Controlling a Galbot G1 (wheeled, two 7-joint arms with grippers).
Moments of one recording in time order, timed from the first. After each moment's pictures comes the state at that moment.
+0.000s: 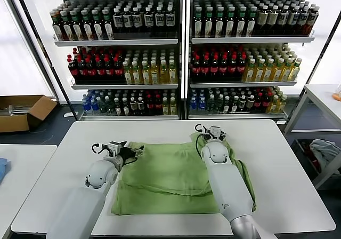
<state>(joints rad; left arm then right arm) 0.78 -1.19 -0.21 -1.44 -0.35 0.58 0.02 -0.53 1.56 0.34 1.00 0.22 -0.57 0.36</state>
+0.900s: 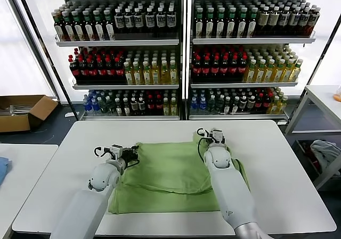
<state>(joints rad) 0.80 -1.21 -0.22 -1.44 -0.36 0.57 0.02 -0.59 1.52 0.32 1.08 0.24 -0.57 0.35</state>
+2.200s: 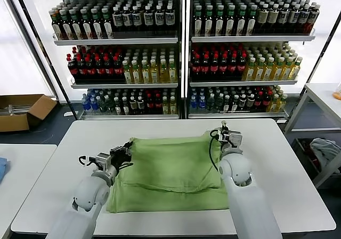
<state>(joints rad) 1.05 -1.19 -0.35 -1.77 -0.30 0.46 0.02 -0.89 1.42 0.36 1.72 0.29 -0.58 0.39</state>
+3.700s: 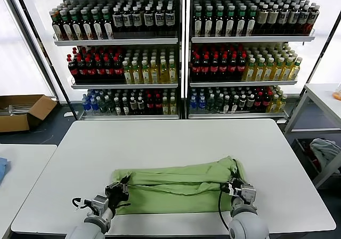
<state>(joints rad) 1.41 -1.26 -0.44 -1.95 -0.10 0.42 0.07 -1.34 1.43 0.41 1.96 0.24 -0.56 0.39</state>
